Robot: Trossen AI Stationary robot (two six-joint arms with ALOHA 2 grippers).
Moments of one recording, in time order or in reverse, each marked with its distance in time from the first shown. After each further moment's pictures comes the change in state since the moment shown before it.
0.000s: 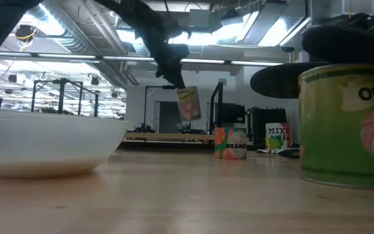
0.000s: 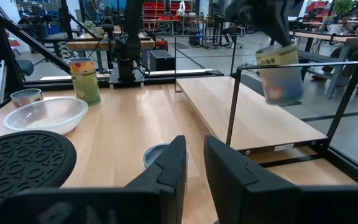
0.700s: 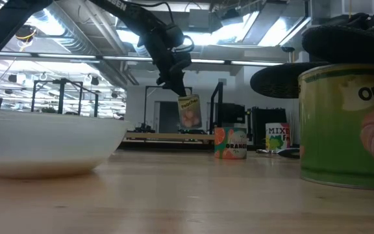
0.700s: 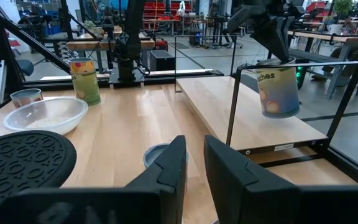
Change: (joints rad) left arm -0.005 0.048 -0.001 0.008 -0.004 -0.052; right arm 0.000 0.000 0.000 0.000 0.000 0.000
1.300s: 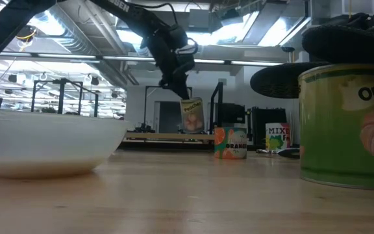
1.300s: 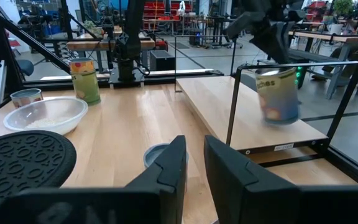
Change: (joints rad) left arm -0.031 0.023 -0.001 0.015 -0.032 -0.020; right arm 0.000 0.000 0.000 0.000 0.000 0.000
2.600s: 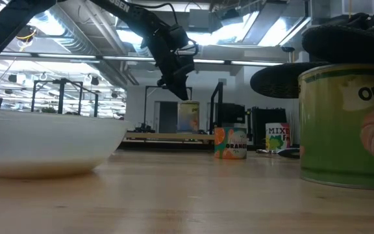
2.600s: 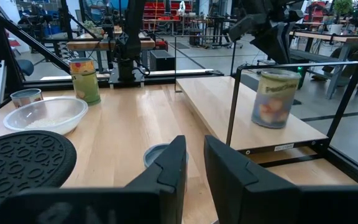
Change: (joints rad) left arm 0.000 0.000 0.000 0.004 -0.055 -0.025; right arm 0.000 0.000 0.000 0.000 0.000 0.000
